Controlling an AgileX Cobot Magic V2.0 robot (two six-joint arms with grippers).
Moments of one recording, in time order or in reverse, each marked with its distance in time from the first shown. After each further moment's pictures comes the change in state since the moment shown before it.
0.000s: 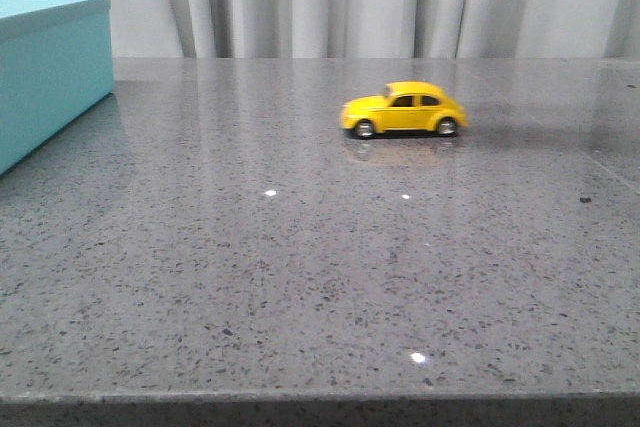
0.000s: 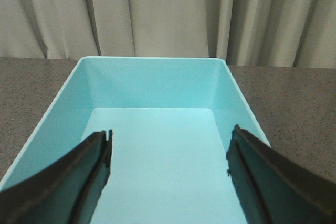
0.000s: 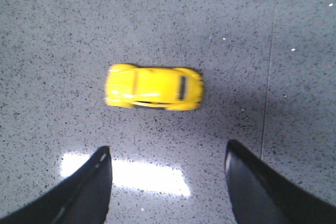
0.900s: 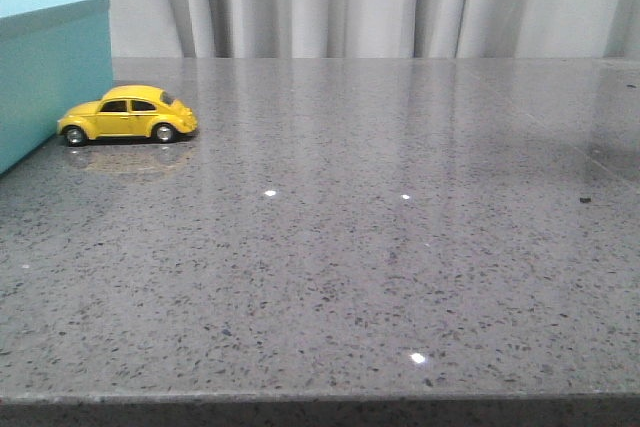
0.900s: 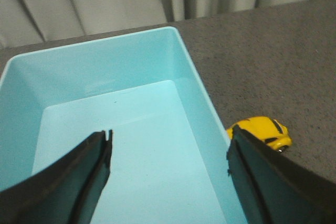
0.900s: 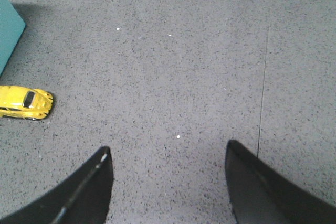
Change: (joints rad) left arm -0.155 0.326 -0.332 -0.006 0.258 0.177; right arm 0.010 -0.382 0.397 -0.021 -0.365 -0.034
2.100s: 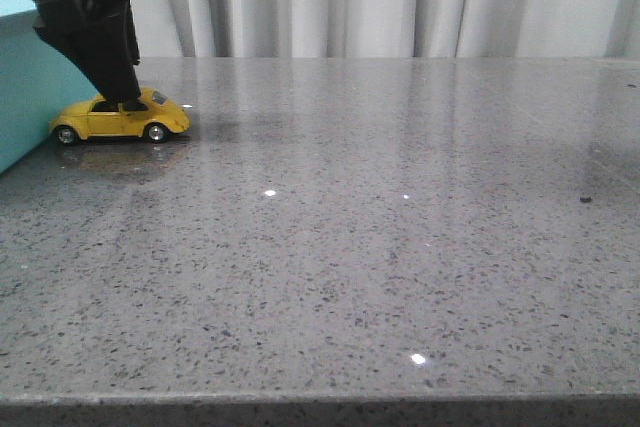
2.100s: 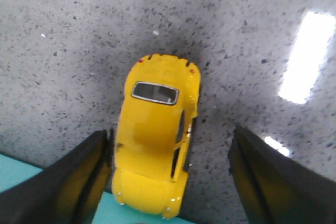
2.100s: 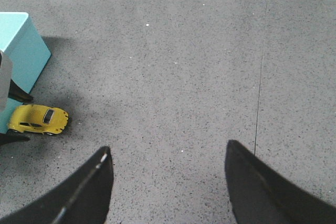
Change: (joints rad) left arm -0.231 0.884 -0.699 0.051 0.604 0.780; right arm 0.000 -0.118 0.021 0.000 -0.025 -0.006
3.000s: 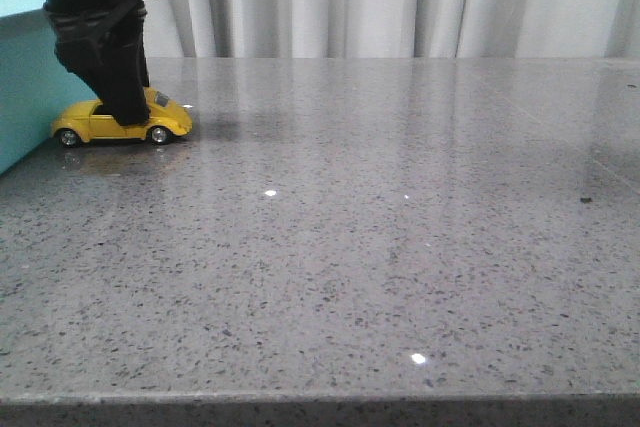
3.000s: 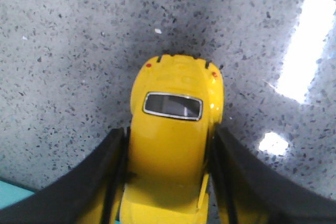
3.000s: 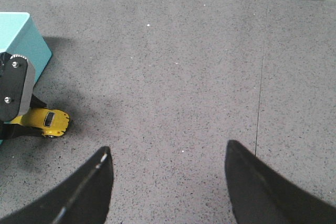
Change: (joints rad) left arm 0.000 0.079 -0.019 0.013 -0.017 0.014; right arm 0.000 0.000 0.000 0.000 0.000 -0.001
